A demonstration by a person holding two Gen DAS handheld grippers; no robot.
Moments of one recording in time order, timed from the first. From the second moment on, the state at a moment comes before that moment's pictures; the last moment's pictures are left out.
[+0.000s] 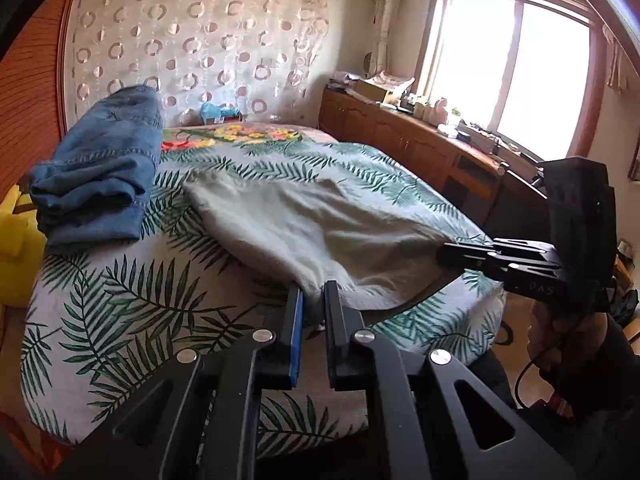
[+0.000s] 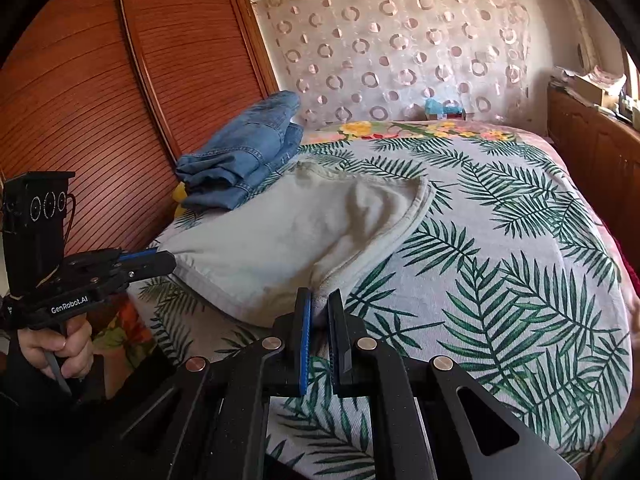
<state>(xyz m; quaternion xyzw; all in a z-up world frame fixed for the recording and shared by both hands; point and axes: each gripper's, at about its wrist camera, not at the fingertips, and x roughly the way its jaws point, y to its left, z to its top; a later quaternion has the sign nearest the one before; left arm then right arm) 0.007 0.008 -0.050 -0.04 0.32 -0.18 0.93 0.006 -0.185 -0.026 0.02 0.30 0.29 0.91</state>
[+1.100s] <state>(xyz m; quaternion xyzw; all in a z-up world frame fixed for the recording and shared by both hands) 0.017 0.009 -0.050 -0.03 0.32 -0.17 0.93 0.020 -0.186 -0.028 -0.01 0.28 0.29 0.92</state>
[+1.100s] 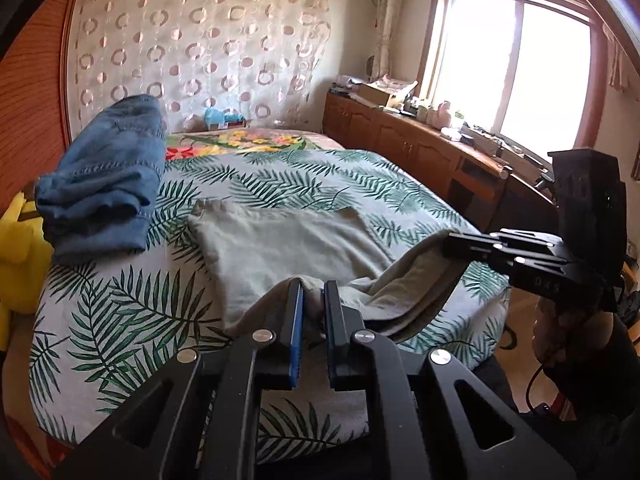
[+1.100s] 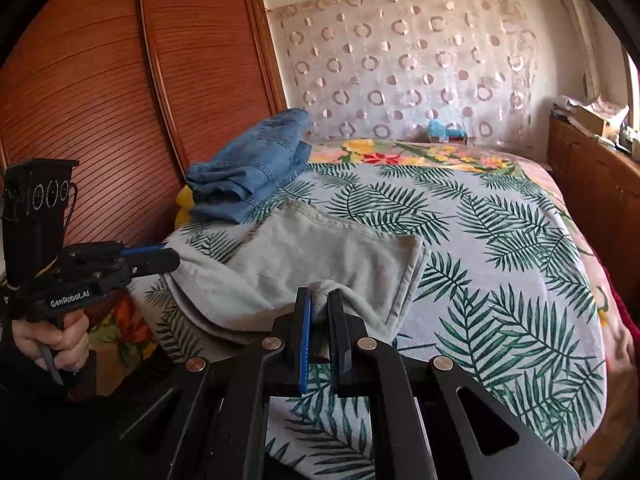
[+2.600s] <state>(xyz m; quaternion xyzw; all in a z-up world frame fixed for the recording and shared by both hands) 0.095 0.017 -0.083 -0.01 0.35 -0.11 0.93 0.144 -0.133 -0.064 -0.05 0.35 0.22 0.91</state>
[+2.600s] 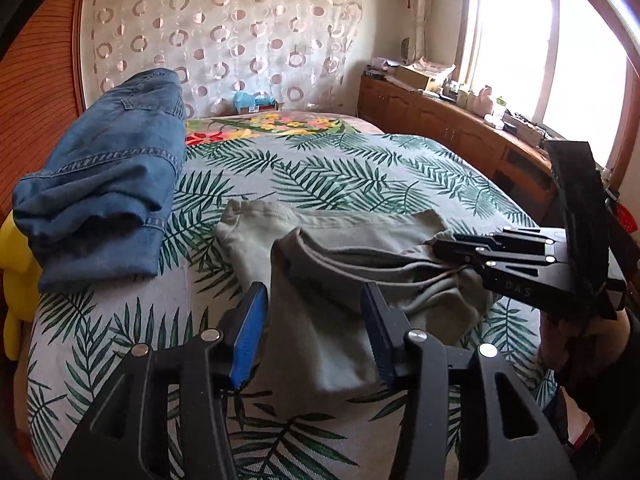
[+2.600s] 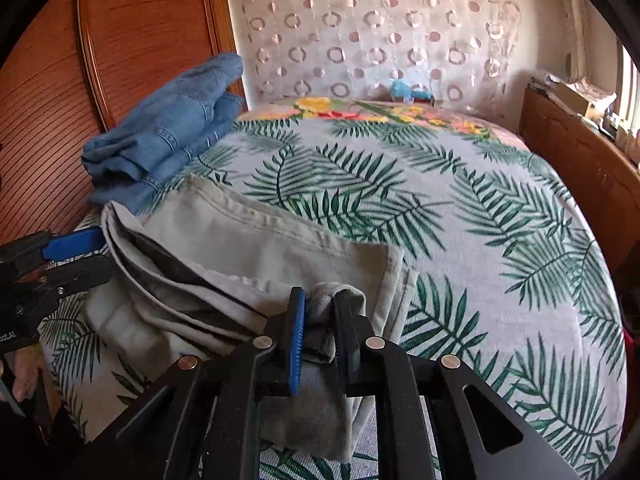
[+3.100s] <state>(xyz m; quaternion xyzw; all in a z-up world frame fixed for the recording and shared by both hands) 0.103 0.020 -0.086 -0.01 0.36 -0.12 0.93 0.142 -0.145 -0.044 -0.05 0.34 0.22 0.91</state>
